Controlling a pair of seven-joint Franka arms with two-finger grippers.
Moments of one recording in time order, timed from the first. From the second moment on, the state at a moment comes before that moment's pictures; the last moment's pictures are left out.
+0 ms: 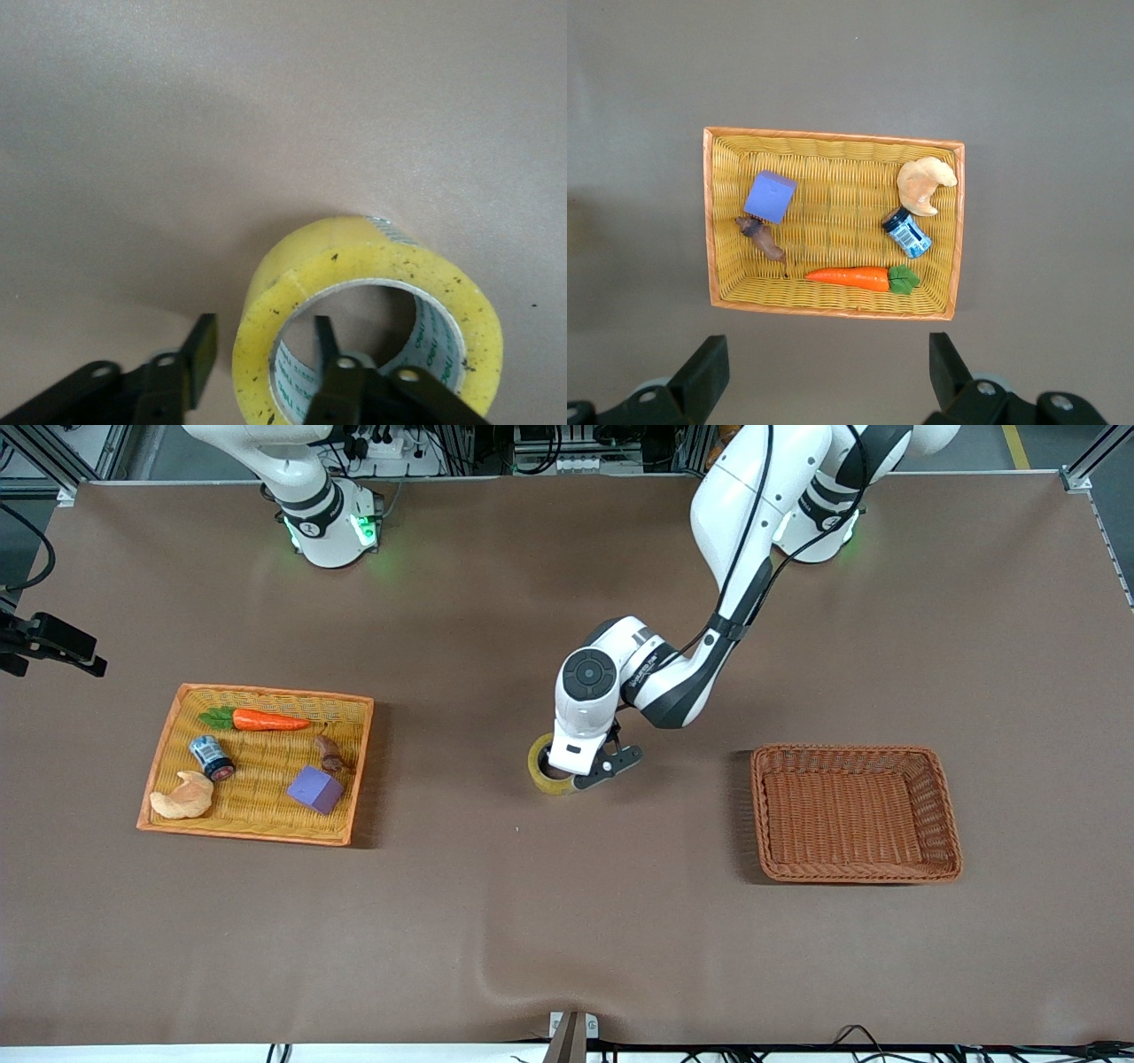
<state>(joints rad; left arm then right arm) -0.72 0.82 -0.08 -1.44 0.00 2.27 -1.26 -0.01 0.01 -0.10 -1.56 0.00 1.56 -0.09</state>
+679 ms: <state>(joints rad) -0.71 0.80 -0.08 -1.43 0.01 2.22 -1.25 -0.01 0.02 -0.11 -1.57 0.00 1.57 -0.09</state>
